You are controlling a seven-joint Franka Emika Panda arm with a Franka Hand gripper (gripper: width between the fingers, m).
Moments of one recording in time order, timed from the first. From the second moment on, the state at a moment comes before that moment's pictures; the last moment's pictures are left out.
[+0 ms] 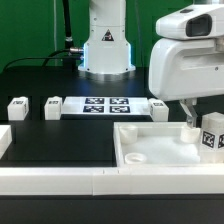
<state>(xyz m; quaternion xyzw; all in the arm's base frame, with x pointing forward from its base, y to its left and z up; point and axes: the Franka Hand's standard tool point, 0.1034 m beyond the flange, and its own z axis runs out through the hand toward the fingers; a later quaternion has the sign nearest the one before) 0.639 0.116 0.083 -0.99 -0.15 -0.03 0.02</state>
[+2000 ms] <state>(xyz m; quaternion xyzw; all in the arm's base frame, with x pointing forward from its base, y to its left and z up) 0.639 0.100 0.083 -0.95 0.31 -0.04 0.01</state>
